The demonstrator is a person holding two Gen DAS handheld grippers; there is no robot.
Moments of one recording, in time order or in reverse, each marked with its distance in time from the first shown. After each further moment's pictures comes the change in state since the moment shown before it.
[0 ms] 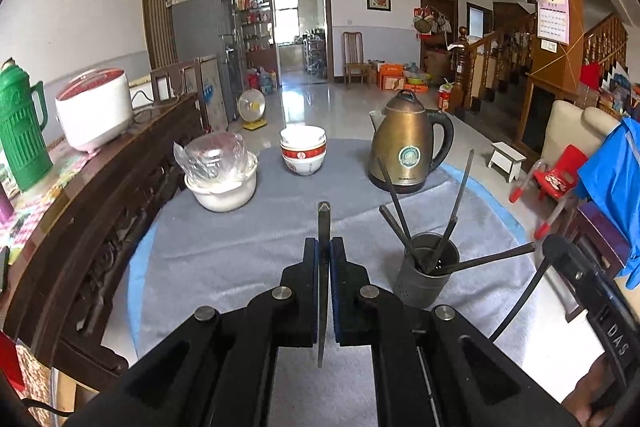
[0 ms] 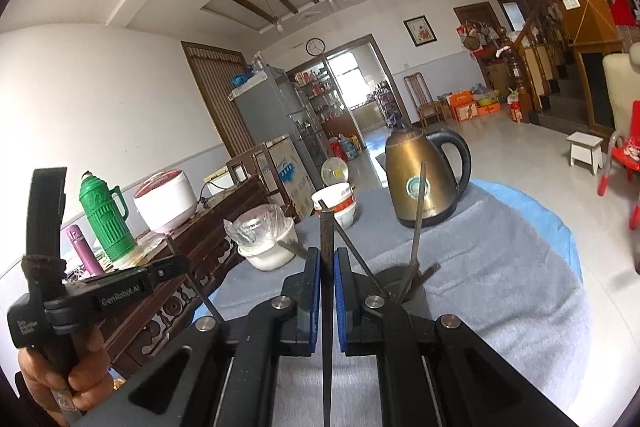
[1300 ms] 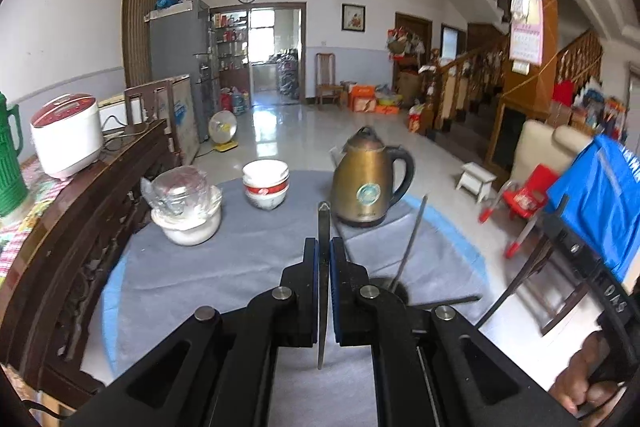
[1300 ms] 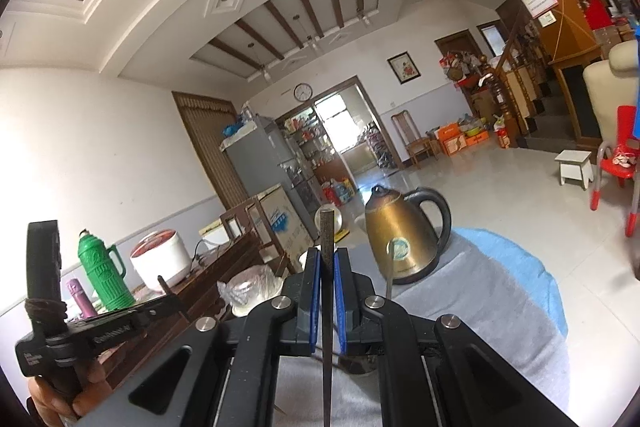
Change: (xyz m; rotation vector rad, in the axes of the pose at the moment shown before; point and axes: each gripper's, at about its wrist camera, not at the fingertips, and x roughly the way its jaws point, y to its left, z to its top) left arm -0.019 -0.023 0.042 -0.017 -0.086 -0.136; right arm -0.026 -0.036 0.050 0.073 -0.182 -0.029
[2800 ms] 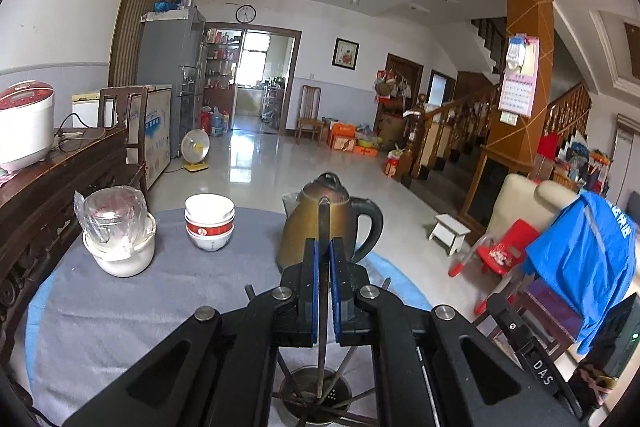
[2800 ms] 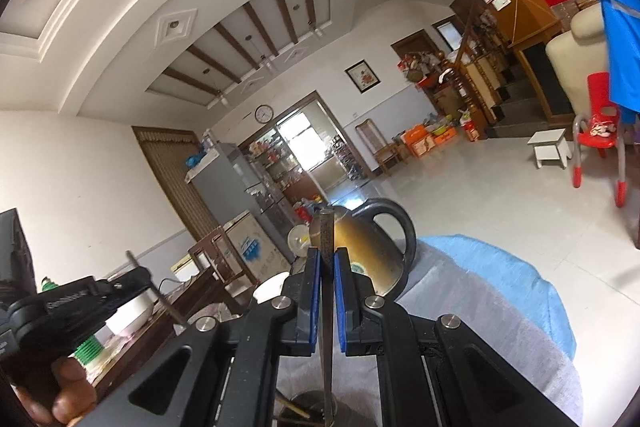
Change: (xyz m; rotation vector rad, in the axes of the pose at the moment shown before) left arm 0.096 -0.043 0.029 -0.101 -0.124 -0.083; right arm 0.069 -0.081 -0.001 0.124 -0.027 -0.082
